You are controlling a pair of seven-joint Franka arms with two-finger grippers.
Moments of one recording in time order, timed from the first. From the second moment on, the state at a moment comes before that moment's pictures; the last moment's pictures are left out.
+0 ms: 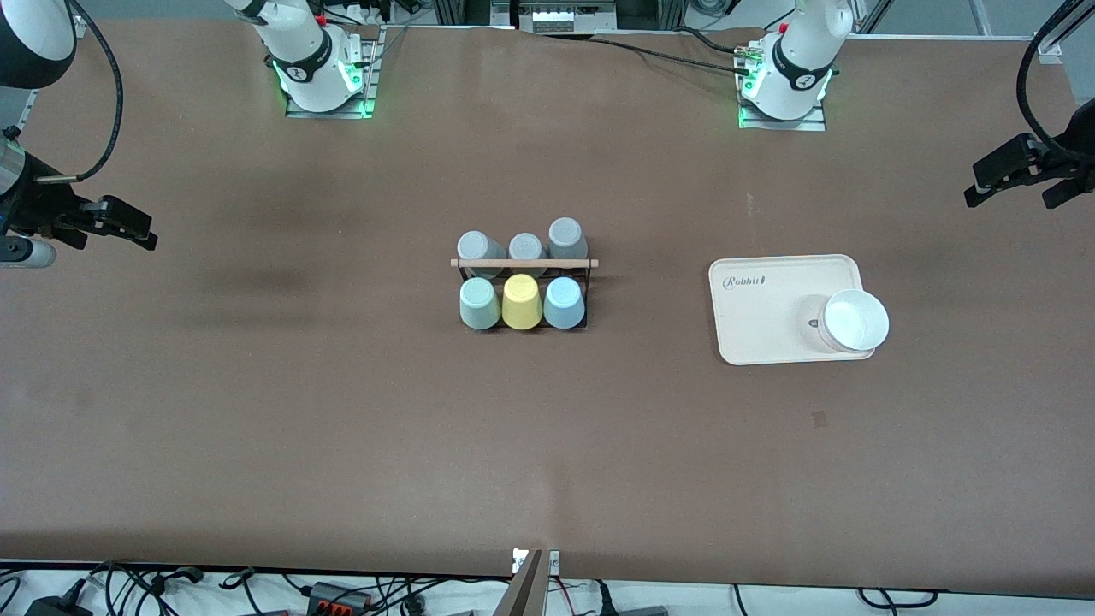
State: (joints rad) left arm 0.09 -0.02 -0.04 -1.55 -0.05 1.54 0.03; right arm -0.02 0.03 -0.03 -1.71 -0.01 1.74 -0.04
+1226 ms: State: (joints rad) left arm 0.09 -0.02 -0.04 -1.55 -0.05 1.54 0.03; right arm -0.03 0.01 -0.03 -1.71 -0.01 1.72 -0.04
